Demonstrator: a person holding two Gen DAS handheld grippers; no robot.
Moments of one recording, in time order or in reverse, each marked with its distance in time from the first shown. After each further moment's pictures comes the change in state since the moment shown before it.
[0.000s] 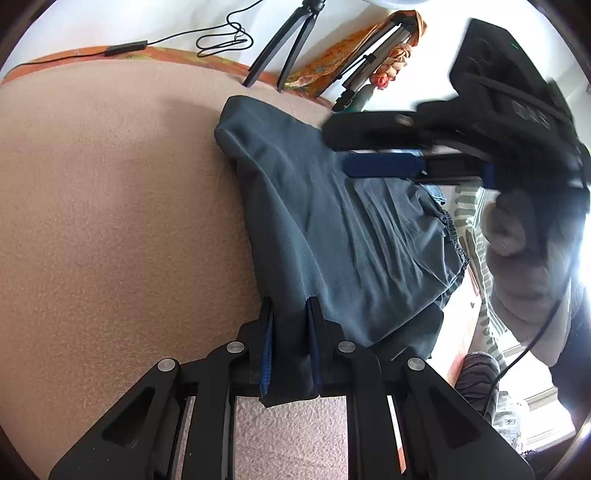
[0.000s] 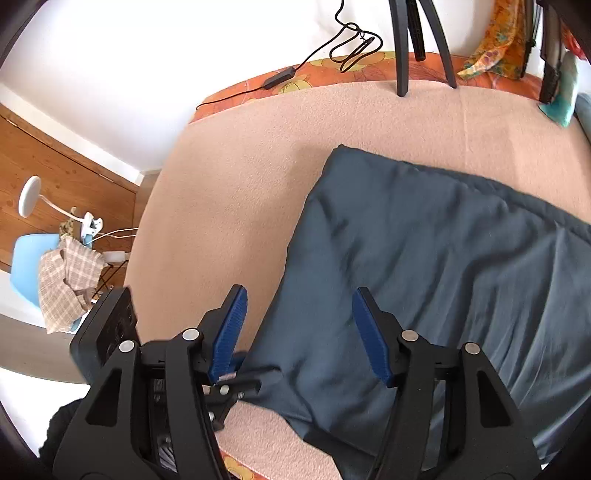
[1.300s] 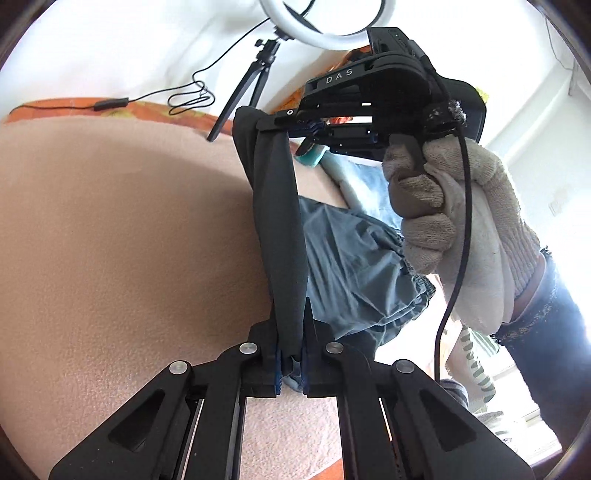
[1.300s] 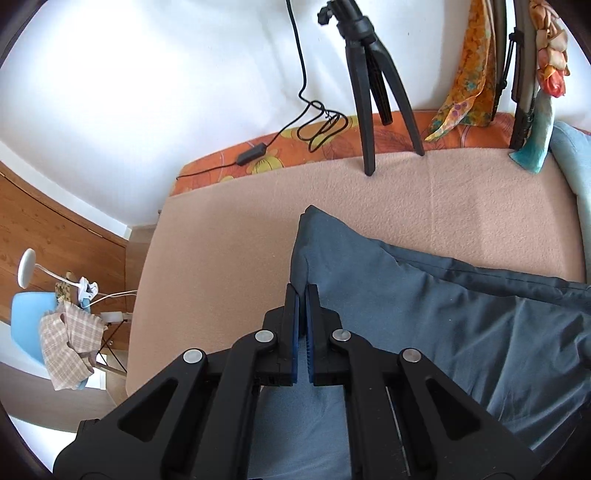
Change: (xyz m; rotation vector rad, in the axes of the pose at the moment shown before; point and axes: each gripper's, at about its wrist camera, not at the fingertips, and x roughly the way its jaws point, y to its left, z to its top) left arm -0.047 -0.072 0.011 0.019 -0.149 -0.018; right arm -0.043 -0.021 0.054 0.115 -0.178 -0.017
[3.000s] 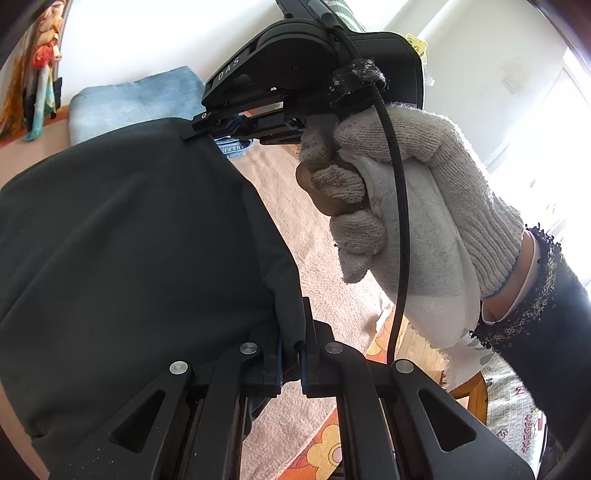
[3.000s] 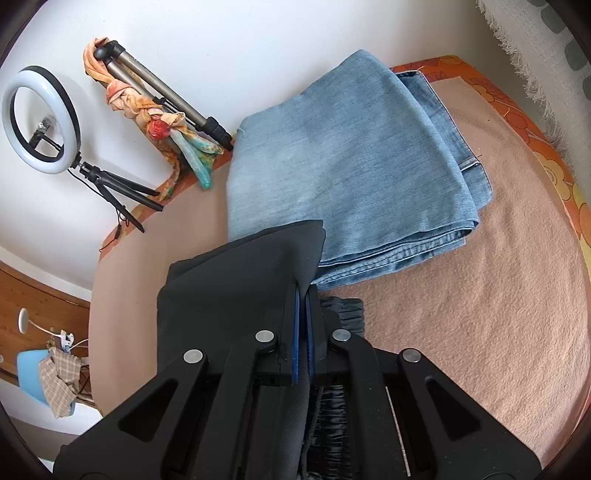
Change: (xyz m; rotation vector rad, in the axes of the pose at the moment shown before) left arm 0.252 -0.272 -0.026 0.335 0.267 -0.168; right arm -0.171 -0.381 -0.057 0.246 -0.122 -0.116
